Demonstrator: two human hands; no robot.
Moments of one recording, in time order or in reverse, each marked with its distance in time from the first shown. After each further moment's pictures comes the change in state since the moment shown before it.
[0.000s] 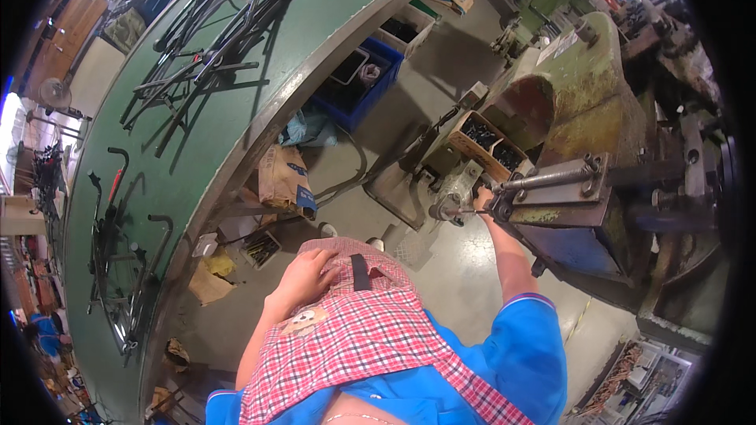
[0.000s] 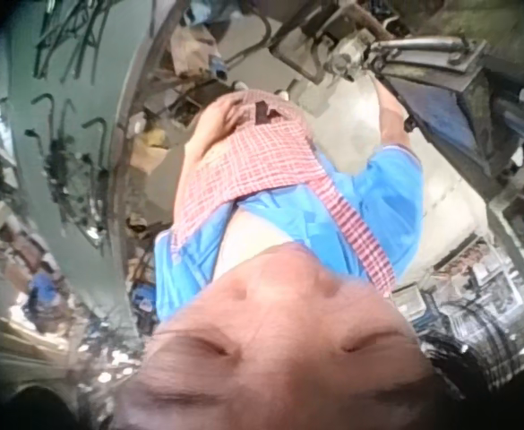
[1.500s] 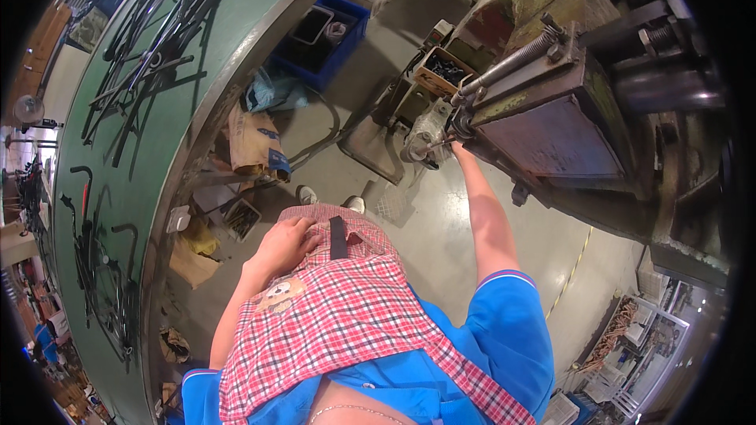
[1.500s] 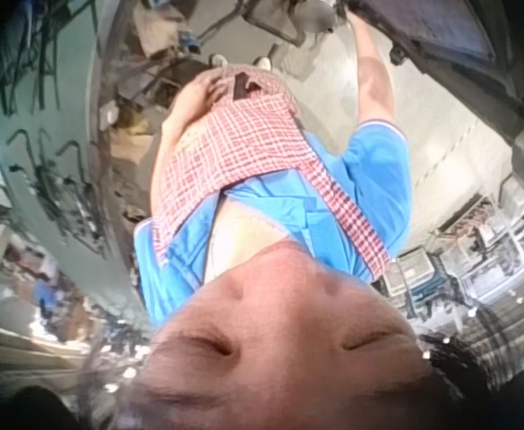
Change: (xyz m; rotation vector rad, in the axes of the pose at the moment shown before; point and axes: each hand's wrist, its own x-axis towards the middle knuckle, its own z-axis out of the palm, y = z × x) left_hand 0.049 0.028 0.015 0.129 -0.256 -0.028; right_hand 0.032 0.007 0.015 0.064 -0.065 -0.012
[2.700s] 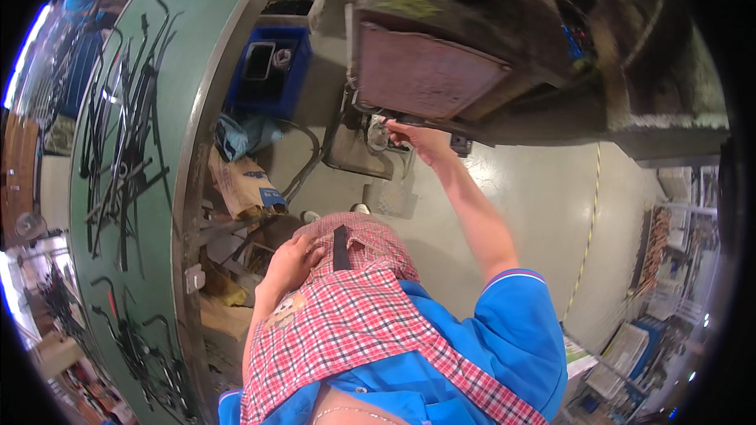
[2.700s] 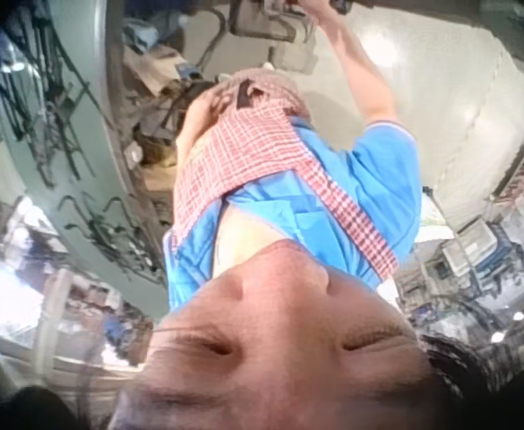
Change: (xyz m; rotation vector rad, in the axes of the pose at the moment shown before) left_hand 0.047 0.018 -0.015 -0.039 -0.024 0.151; right_hand -0.126 -0.186 -0.196 1.437 -0.377 0.206
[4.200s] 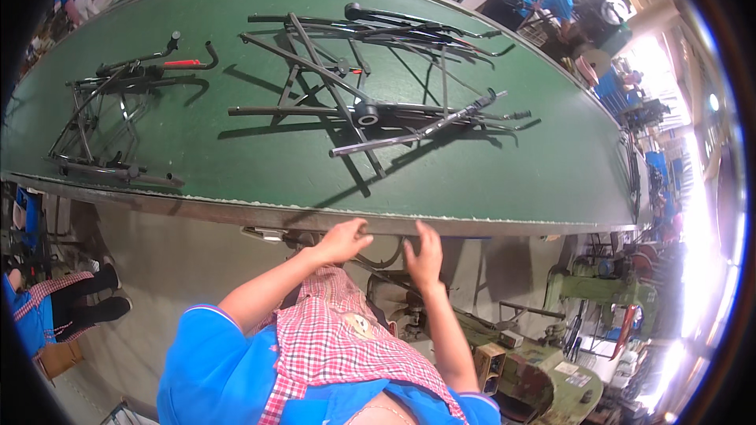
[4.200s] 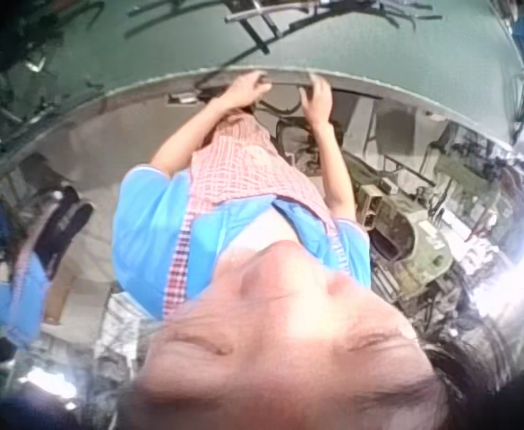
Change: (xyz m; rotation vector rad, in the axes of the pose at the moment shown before) left_hand -0.070 -0.286 -0.162 -0.723 0.889 -0.517; right_hand 0.156 0.112 0.477 -1.317 -0.789 -1.072
